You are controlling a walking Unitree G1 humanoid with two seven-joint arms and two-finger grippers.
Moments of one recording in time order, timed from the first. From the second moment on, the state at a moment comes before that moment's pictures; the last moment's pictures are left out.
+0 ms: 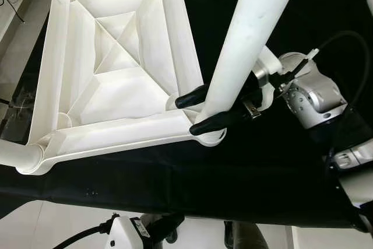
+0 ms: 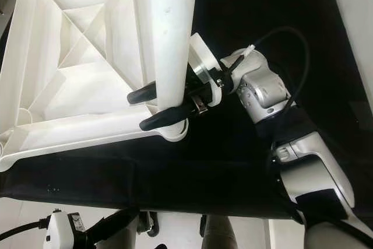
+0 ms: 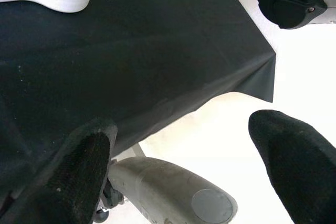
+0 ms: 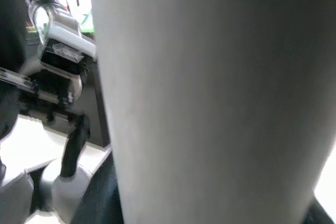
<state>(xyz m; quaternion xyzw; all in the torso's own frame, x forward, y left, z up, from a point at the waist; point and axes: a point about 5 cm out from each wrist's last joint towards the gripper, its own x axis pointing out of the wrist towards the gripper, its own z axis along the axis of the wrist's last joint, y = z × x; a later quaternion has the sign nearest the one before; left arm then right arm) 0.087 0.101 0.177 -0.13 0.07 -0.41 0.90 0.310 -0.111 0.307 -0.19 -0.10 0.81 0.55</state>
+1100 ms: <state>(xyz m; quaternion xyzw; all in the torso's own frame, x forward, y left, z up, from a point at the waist) 0.092 0.101 0.179 -0.13 0.07 -0.42 0.90 0.283 -0.112 0.292 -0.23 -0.10 0.77 0.58</state>
